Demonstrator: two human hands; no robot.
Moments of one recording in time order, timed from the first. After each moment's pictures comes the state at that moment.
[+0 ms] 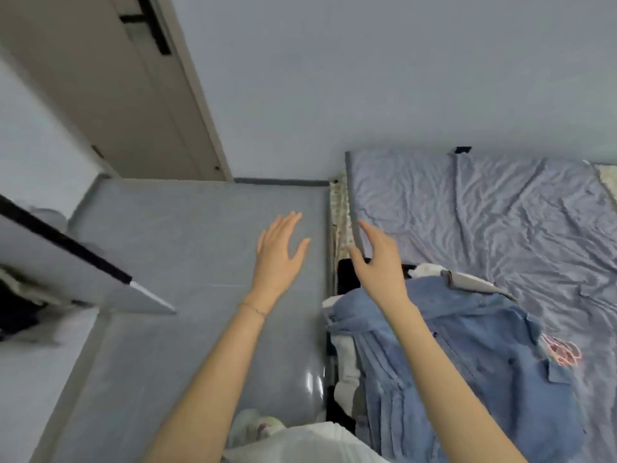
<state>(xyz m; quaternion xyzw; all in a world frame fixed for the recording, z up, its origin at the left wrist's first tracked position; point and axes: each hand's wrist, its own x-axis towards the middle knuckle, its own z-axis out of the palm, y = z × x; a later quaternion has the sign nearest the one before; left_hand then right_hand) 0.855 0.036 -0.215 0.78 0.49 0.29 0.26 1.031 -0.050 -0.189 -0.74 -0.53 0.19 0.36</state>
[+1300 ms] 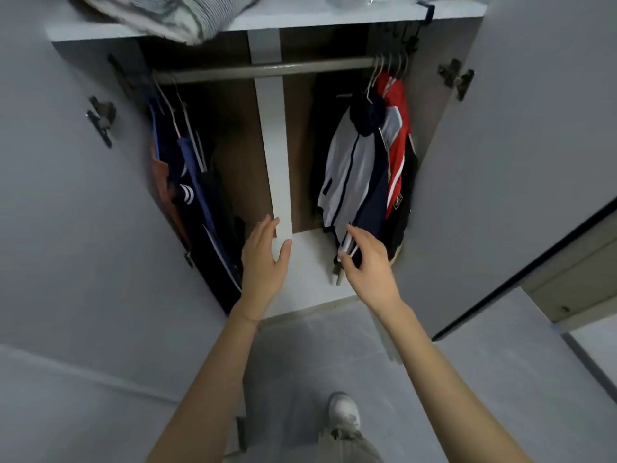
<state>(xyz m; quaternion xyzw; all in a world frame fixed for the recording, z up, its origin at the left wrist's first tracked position) 0.112 -0.078 -0.183 0.27 0.85 0.45 0.00 0.242 0.071 -0.159 -0.24 -0.88 0.35 0.19</state>
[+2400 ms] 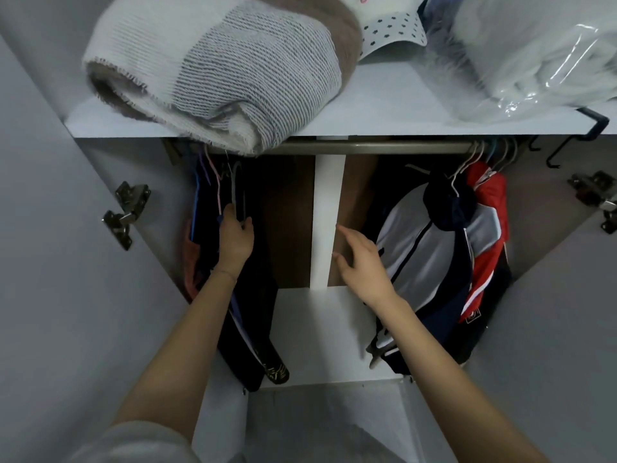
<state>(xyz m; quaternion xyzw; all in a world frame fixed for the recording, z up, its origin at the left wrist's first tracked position) -0.209 -0.039 -0.140 0.06 0.83 0.55 -0.02 -0.049 0.157 -0.126 -0.09 -0.91 0.37 0.13</state>
